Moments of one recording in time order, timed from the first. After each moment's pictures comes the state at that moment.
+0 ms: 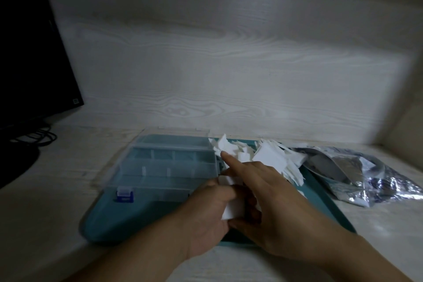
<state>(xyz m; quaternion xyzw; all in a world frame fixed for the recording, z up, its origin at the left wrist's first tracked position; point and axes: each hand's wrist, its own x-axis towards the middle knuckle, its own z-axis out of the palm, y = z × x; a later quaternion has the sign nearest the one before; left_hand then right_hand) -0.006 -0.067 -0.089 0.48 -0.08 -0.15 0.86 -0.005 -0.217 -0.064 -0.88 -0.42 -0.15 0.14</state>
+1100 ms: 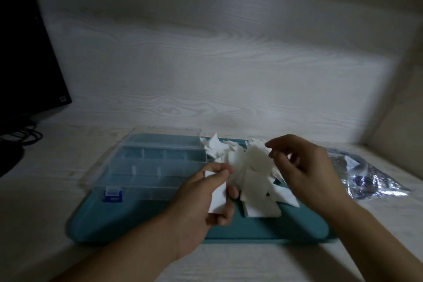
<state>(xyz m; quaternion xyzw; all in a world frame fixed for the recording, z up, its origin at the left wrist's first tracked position) -0.011 -0.066 -0.083 0.52 0.01 -0.11 0.85 0.031 -0.262 -0.050 -0.87 -0.21 -0.28 0.35</state>
